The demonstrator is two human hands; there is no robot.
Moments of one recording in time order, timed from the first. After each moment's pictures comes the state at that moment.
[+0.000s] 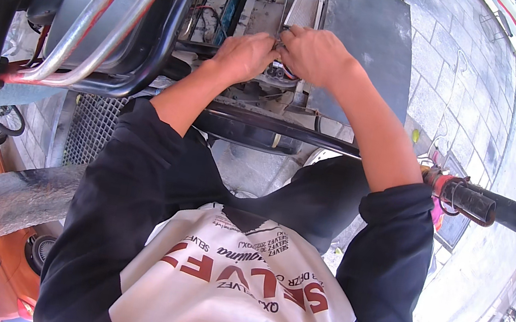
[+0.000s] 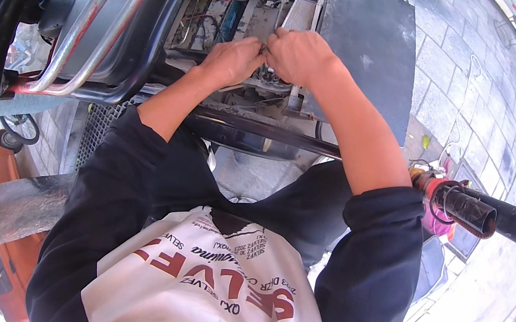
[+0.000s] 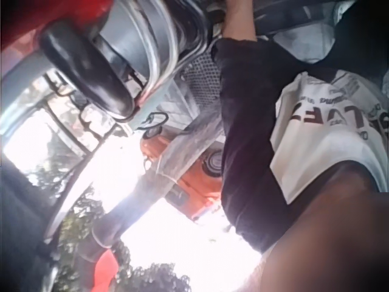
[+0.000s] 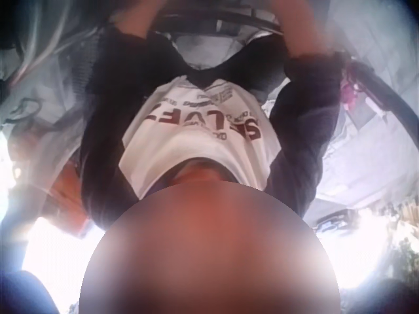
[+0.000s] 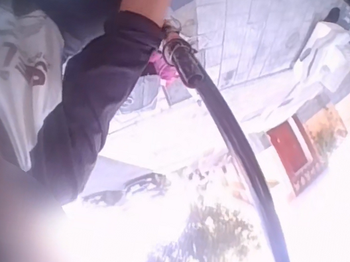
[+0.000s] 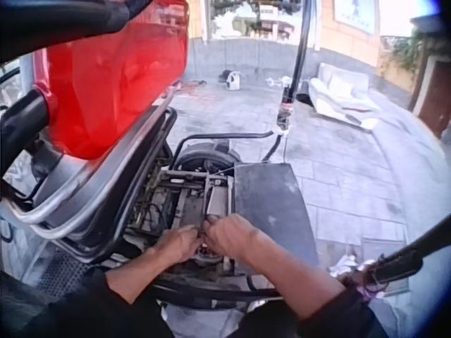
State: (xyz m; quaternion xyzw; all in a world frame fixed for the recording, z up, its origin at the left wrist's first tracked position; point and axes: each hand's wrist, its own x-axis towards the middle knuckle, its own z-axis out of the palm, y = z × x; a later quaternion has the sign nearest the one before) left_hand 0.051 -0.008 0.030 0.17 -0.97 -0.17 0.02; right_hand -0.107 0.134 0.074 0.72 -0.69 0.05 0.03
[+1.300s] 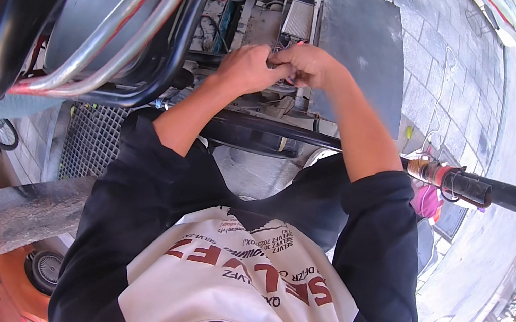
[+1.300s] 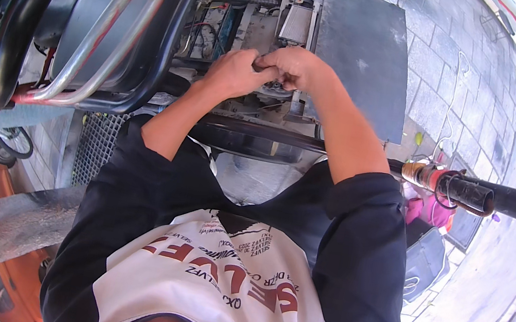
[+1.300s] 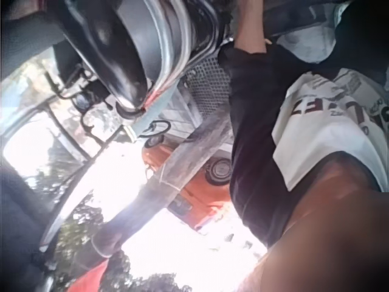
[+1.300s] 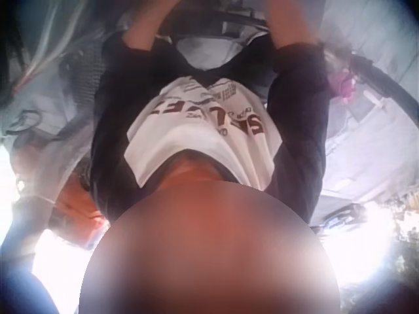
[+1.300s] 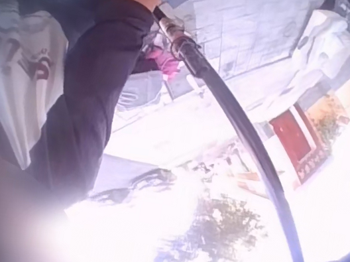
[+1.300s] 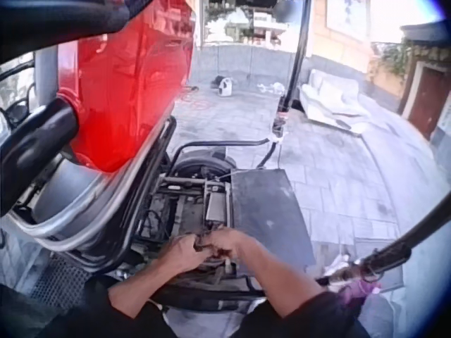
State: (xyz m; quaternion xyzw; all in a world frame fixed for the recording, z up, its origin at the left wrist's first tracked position) left_hand 0.062 0.011 0.081 0.29 -0.91 -0.29 -0.04; right_hand -0.106 0.103 0.030 0.15 -0.65 0.39 -0.63
